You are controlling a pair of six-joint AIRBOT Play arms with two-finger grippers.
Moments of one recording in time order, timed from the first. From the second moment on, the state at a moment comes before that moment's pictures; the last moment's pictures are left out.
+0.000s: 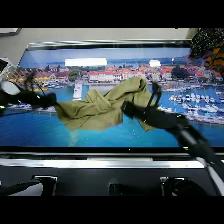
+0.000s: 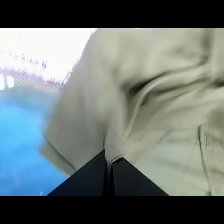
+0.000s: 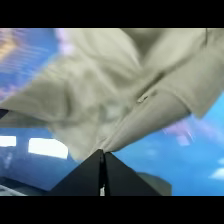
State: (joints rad) left arm 0.08 -1.32 1.29 1.18 -1.15 -1.59; right arm 0.47 -0.98 0.94 2.11 -0.58 -1.18
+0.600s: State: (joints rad) left arm 0.08 -0.79 1.82 1.30 -1.09 -1.71; right arm 0.47 -0.72 1.87 1.58 -0.90 -1.12
